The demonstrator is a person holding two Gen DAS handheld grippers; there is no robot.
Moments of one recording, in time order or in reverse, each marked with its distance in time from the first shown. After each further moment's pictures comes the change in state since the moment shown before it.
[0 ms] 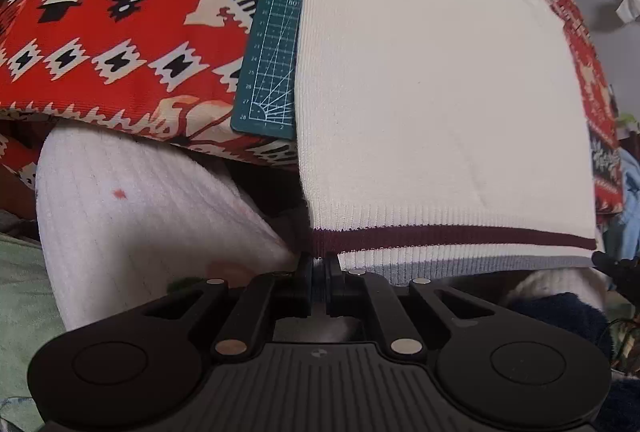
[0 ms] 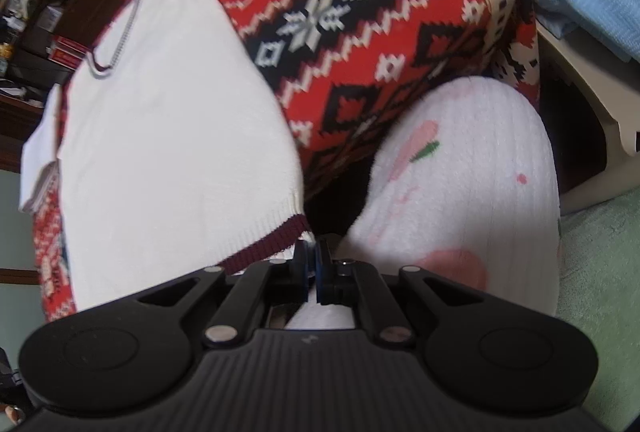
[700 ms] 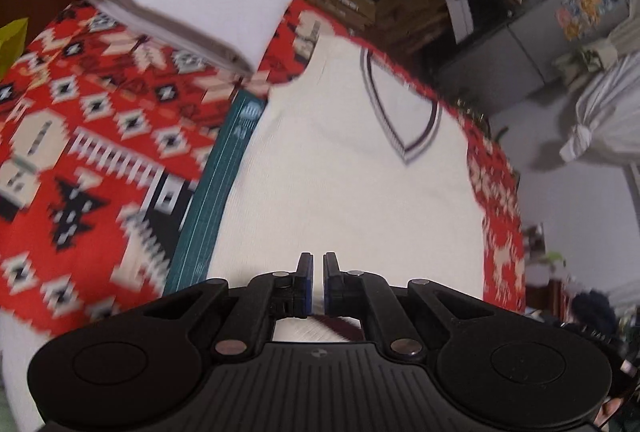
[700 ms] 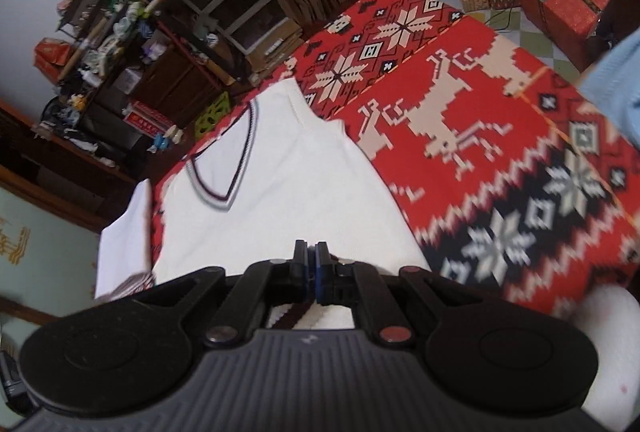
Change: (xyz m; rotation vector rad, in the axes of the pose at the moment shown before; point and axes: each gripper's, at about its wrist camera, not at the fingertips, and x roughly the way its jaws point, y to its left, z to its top) left arm -0.064 -0.019 0.151 -0.180 -0.337 -0.198; right arm -0.006 0.119 0.140 -0.067 -0.244 0.190
